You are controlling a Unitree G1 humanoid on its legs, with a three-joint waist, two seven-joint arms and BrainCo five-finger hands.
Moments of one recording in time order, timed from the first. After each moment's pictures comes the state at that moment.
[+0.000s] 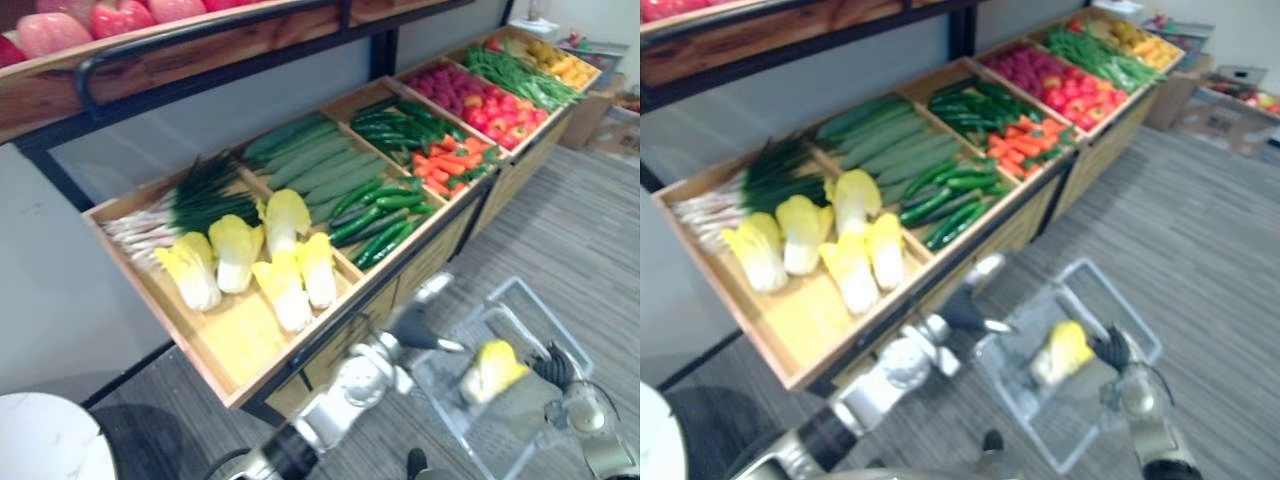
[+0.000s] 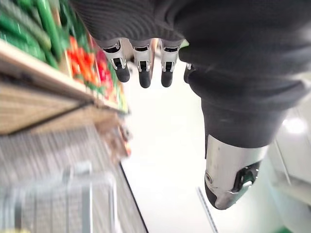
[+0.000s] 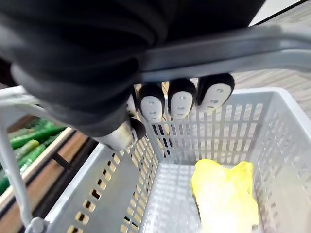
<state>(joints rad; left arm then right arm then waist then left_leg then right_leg) -0.15 0.18 -0.56 -0.04 0.24 -0.18 0.12 0.10 -0.49 -0.12 0.56 -0.39 -0.11 -0.04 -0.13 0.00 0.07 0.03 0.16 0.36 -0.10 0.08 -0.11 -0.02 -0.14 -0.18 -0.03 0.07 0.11</state>
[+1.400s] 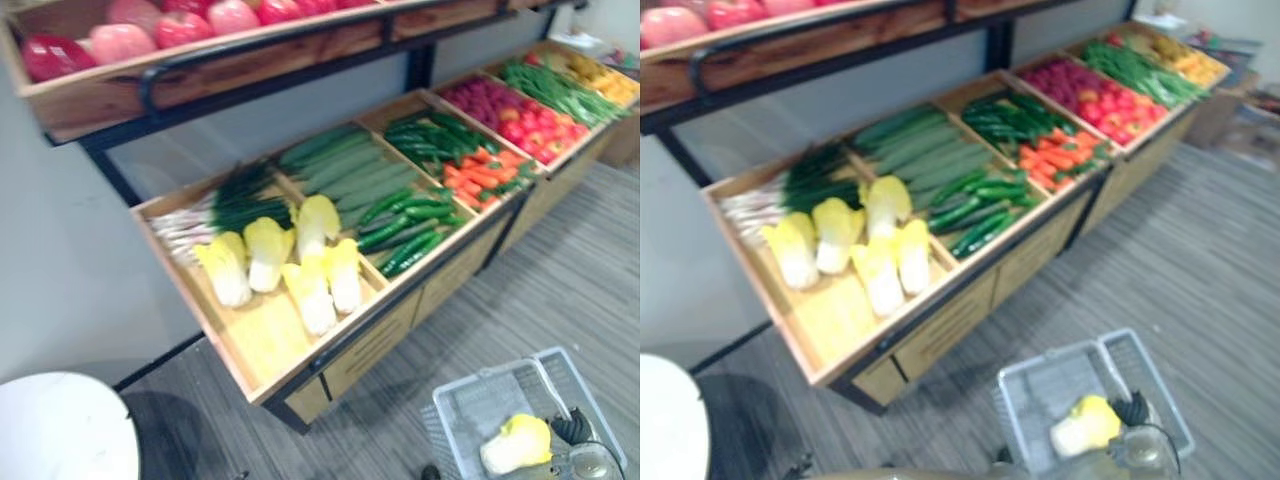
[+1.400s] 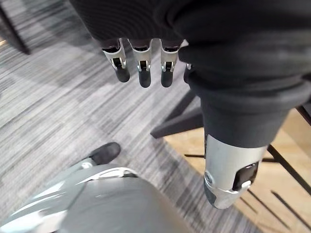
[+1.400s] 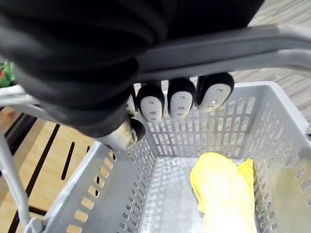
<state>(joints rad) 0.20 0.18 0.12 1.00 0.18 -0.13 0.06 0.08 -0.33 -0.33 0.79 -0.42 -0.11 -0.13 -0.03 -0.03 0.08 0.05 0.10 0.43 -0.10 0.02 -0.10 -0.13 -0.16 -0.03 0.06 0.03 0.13</state>
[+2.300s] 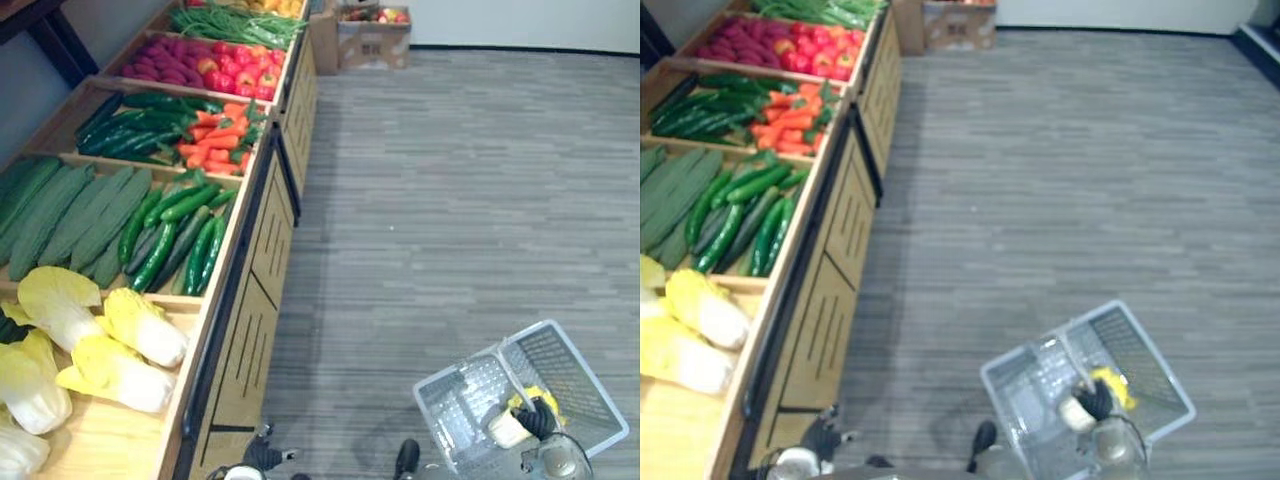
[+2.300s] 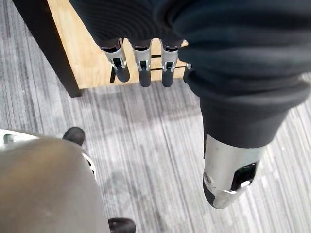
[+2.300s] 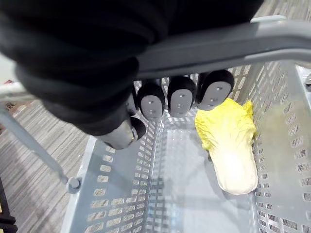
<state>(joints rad) 0.11 0.15 0.05 0.98 0.25 -0.15 0.04 0.16 -0.27 -0.19 0.63 -0.45 -0.07 -0.10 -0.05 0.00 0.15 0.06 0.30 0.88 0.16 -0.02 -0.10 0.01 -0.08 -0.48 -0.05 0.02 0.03</state>
